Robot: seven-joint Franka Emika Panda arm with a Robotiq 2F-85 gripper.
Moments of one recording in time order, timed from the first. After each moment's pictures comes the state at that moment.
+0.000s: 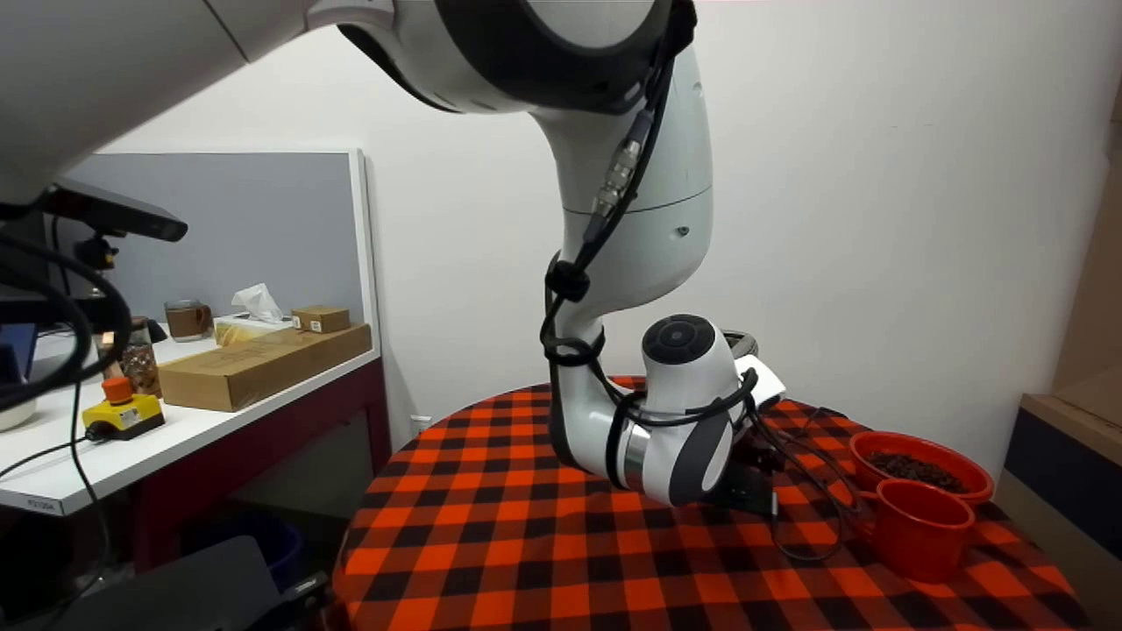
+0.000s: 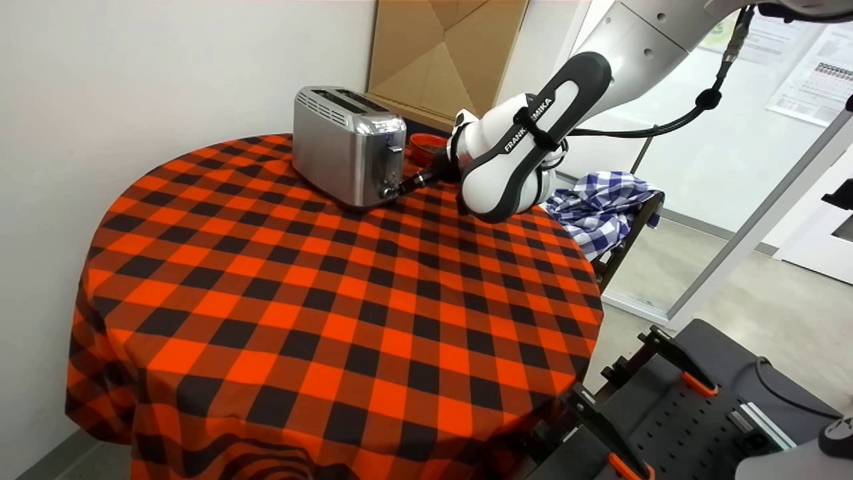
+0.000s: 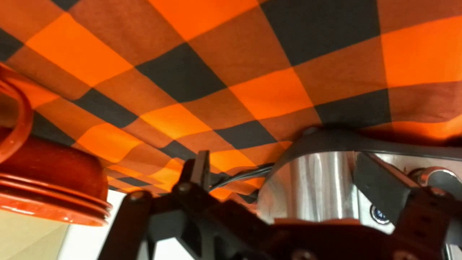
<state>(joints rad) -0.31 0.97 0.14 -1.87 -0.40 3.58 -0.16</state>
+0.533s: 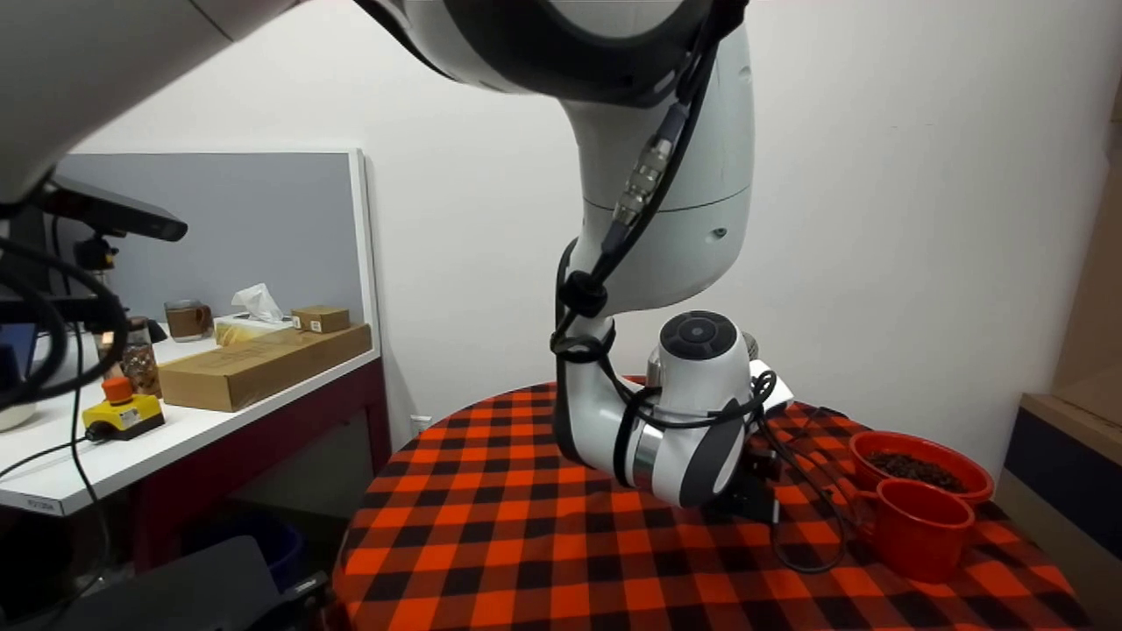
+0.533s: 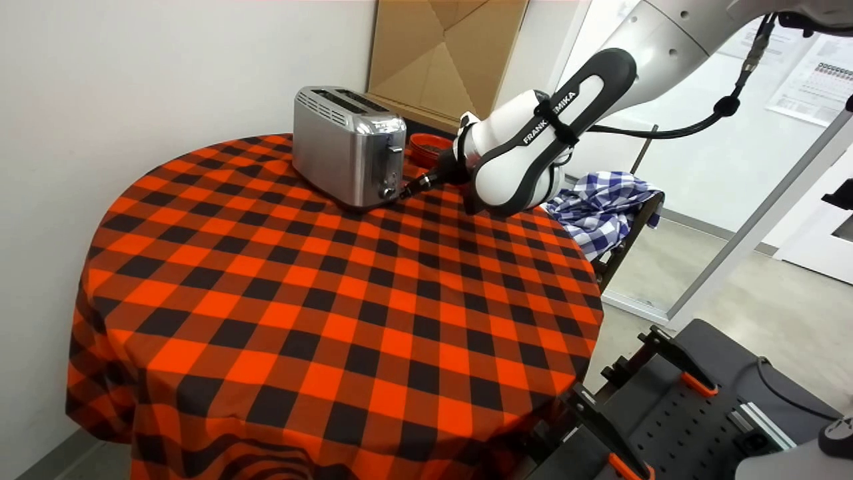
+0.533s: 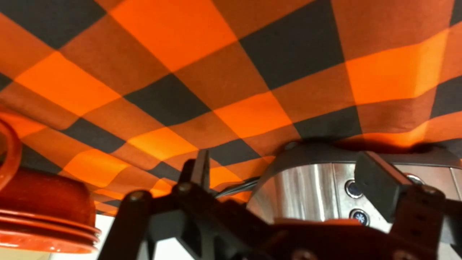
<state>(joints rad) -0.47 0.97 0.29 -1.90 -0.51 3.48 -0.15</state>
